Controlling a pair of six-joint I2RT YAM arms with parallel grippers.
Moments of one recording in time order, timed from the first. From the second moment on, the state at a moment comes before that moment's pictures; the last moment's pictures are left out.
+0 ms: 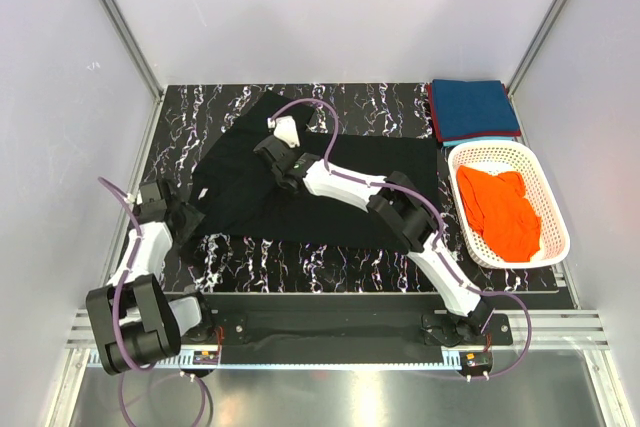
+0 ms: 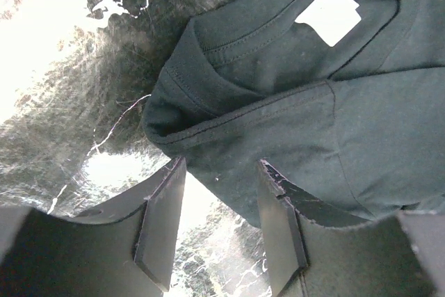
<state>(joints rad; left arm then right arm) 0.30 1.13 0.56 -0.41 0.03 -0.67 0.92 2.41 1.98 -0.34 0.64 0.44</state>
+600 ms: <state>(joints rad) 0.28 1.33 0.61 -0.39 -0.09 -0.73 0.91 2.35 1.93 -0.32 0.57 0.45</state>
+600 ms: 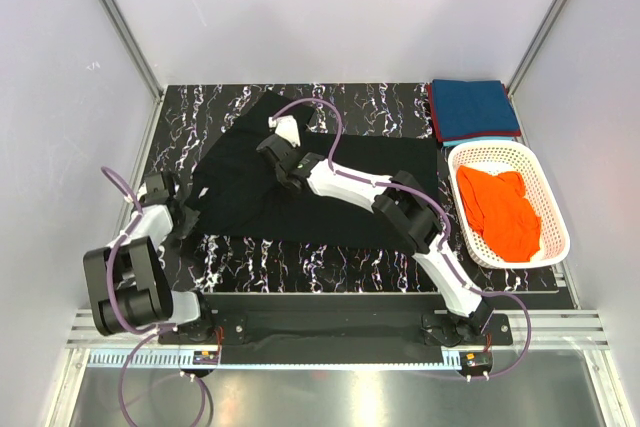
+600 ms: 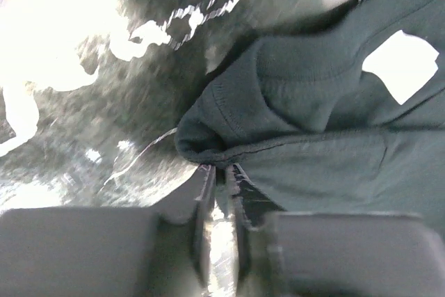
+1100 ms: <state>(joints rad) 0.28 1.38 0.72 -0.41 -0.17 -0.71 0.91 2.34 1.88 -0.25 0.53 0.39</state>
